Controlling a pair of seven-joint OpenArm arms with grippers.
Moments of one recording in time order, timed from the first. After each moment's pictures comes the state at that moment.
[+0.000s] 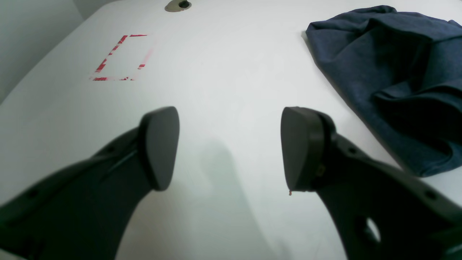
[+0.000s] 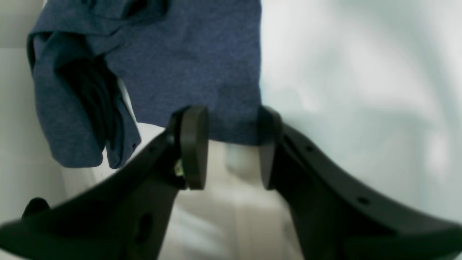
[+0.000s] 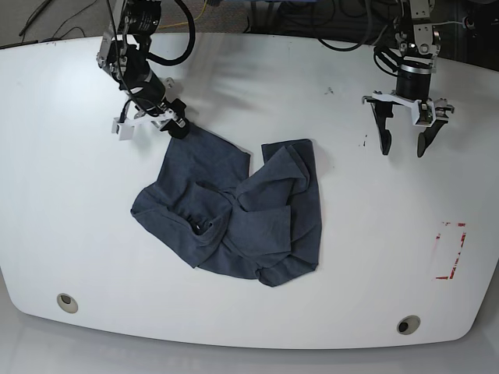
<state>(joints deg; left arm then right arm) 26.2 -8.2 -15.5 92.6 -3.9 -13.7 -13.6 -17.7 -2.9 21.9 96.8 45.7 4.5 -49.0</state>
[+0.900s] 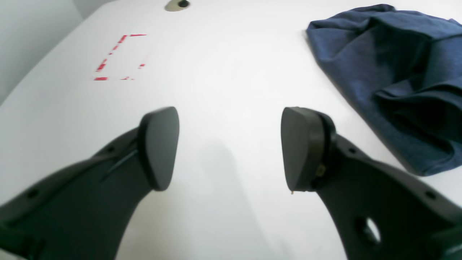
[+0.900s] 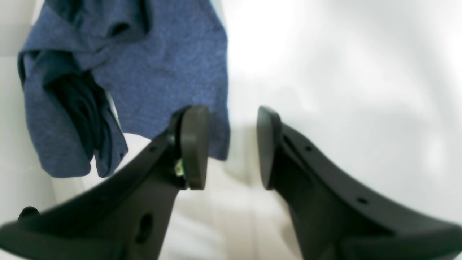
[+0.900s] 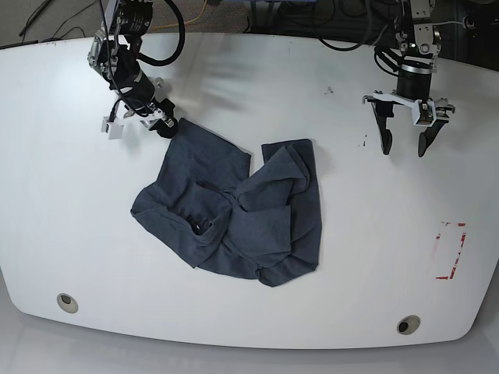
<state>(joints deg) 26.3 -8.4 -15.5 92.6 -3.9 -13.7 -13.6 -17.3 -0.9 23.9 94.7 45.9 4.7 -48.9</state>
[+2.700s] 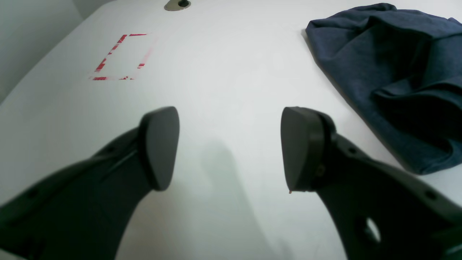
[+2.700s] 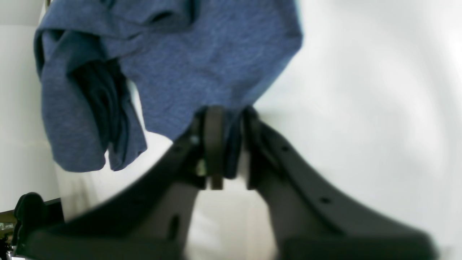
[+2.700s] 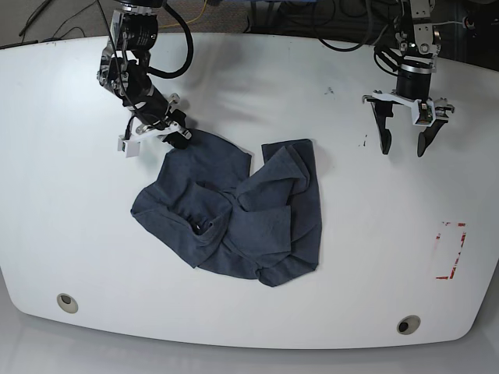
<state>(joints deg) 26.3 -8.4 -15.5 92.6 -3.7 -13.7 -13.6 -13.3 0.4 17.2 93.2 45.5 4.9 -48.4</state>
